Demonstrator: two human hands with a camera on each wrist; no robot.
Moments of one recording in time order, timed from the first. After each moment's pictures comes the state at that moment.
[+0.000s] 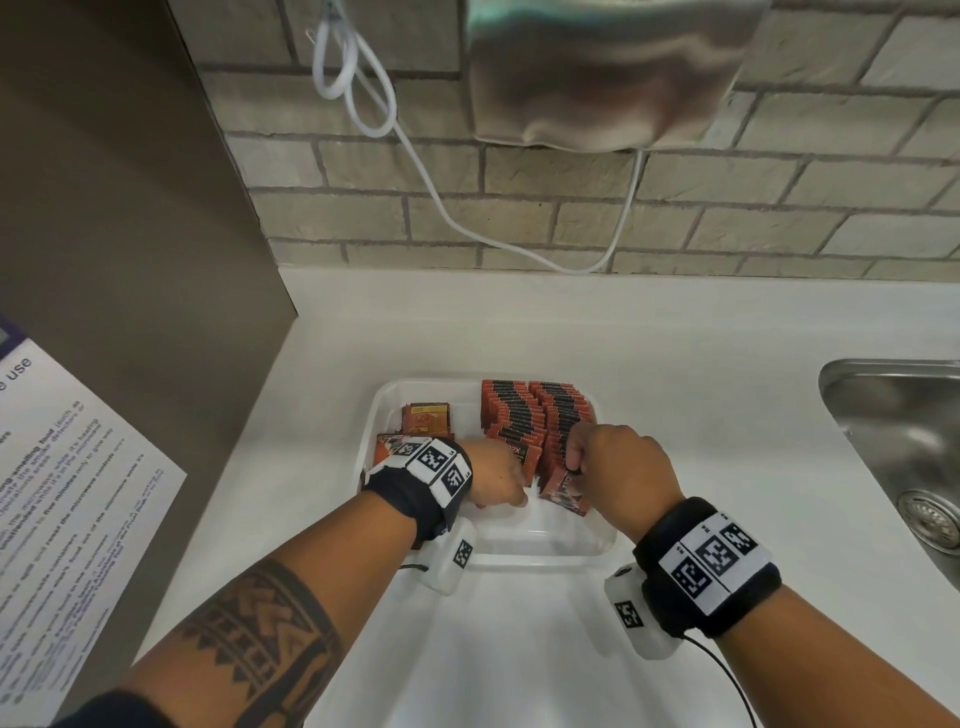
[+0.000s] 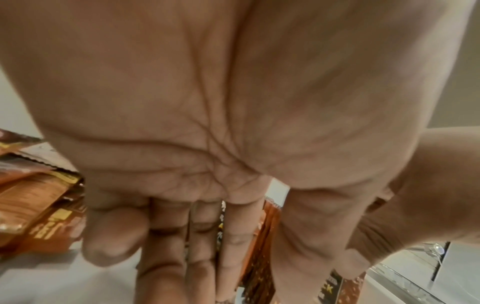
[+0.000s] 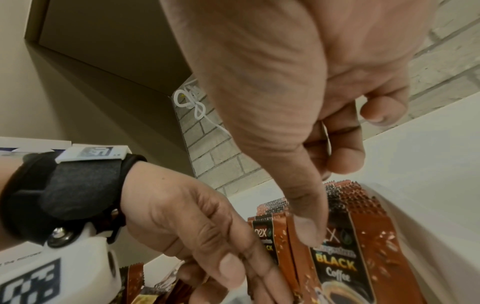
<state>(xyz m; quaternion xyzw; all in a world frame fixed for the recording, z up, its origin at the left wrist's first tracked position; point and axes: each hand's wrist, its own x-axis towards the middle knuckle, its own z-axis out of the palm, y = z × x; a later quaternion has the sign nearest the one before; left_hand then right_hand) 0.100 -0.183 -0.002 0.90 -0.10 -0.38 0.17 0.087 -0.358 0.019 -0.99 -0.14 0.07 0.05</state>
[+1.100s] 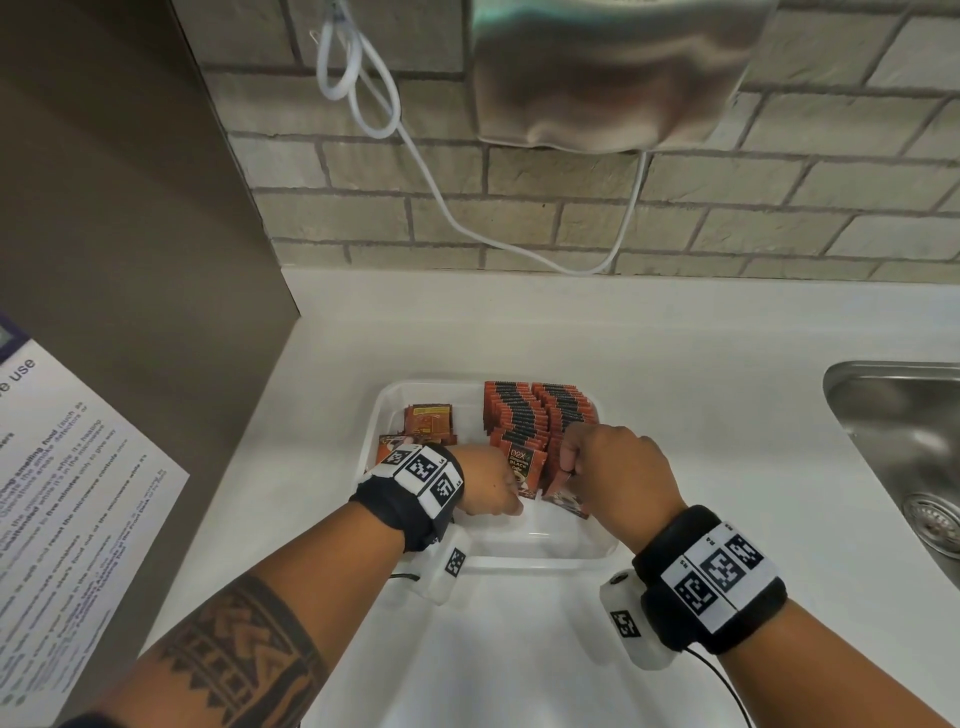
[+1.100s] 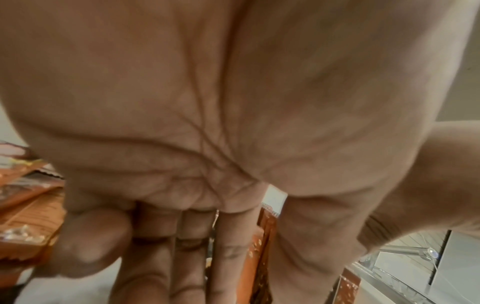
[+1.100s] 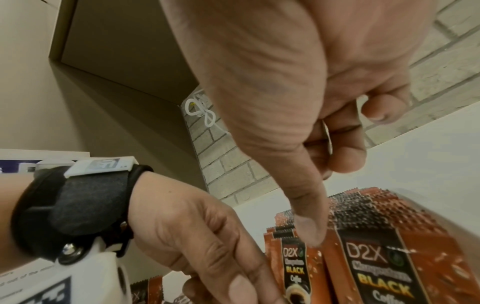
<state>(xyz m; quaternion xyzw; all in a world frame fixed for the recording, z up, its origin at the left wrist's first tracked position) 0.094 -0.170 -0.005 0.90 -0.11 -0.39 0.15 0.082 -0.351 0.023 -0.99 -0.15 0.05 0.05</state>
